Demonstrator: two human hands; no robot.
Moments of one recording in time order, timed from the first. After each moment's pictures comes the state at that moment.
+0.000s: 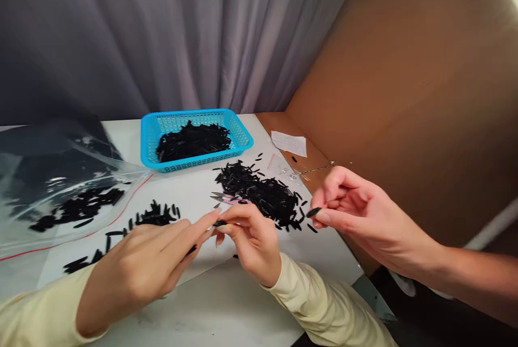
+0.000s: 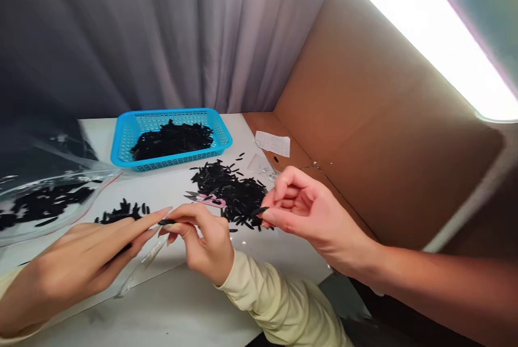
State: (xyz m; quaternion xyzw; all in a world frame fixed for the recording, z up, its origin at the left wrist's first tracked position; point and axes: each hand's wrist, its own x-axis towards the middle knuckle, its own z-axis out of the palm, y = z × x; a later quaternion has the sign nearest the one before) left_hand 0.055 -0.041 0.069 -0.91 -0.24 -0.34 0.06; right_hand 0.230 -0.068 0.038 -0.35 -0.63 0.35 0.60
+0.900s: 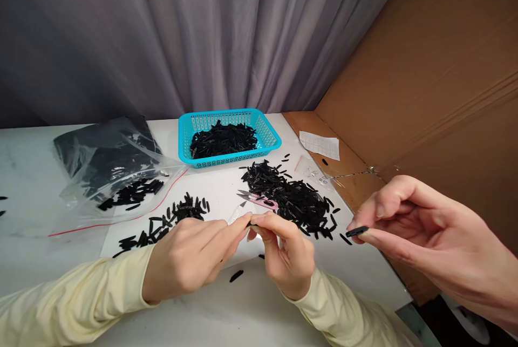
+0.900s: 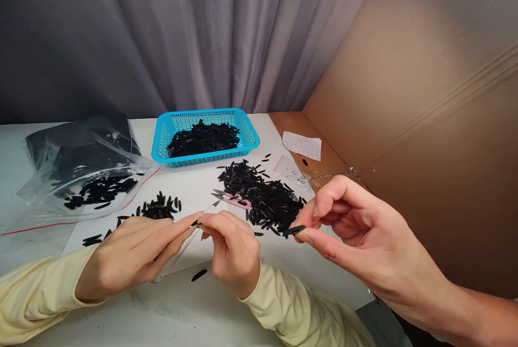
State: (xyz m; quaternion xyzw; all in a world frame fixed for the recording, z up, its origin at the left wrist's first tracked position) left_hand 0.063 -0.043 0.065 -0.91 -0.22 -0.33 0.10; right_hand 0.226 -0.069 0.030 -0.35 -0.69 0.16 0.62
